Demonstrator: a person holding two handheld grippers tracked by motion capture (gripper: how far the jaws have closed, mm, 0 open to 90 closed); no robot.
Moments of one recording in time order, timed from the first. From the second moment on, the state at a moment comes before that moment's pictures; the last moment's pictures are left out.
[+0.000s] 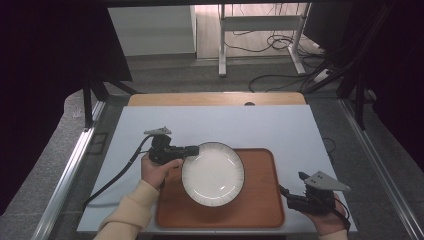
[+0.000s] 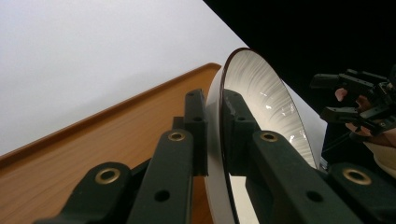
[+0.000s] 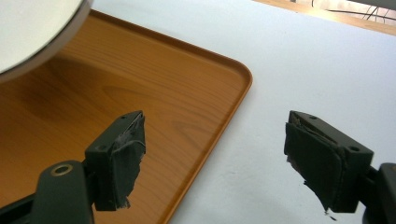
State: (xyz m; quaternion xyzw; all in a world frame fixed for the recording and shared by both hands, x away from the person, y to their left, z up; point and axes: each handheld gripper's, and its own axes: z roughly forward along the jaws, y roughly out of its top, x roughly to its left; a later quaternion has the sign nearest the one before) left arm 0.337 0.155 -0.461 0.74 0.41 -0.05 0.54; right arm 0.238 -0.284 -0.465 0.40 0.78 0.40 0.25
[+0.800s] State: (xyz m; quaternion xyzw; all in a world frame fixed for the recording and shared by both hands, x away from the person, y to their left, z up) left arm 0.348 0.126 -0.499 0.75 0.43 -0.06 0.50; right arm 0.238 -0.285 -0.465 0.40 0.78 0.40 0.25
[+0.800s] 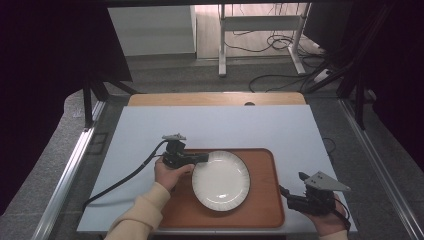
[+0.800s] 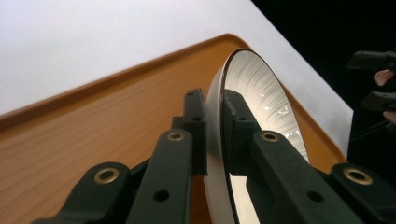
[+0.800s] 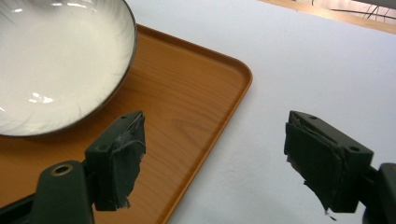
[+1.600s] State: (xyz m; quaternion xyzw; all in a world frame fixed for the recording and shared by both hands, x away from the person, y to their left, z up) left arm 0.357 0.122 -0.519 0.78 0.43 -0.02 0.45; right arm 0.238 -0.285 -0.467 0.40 0.79 0.40 0.25
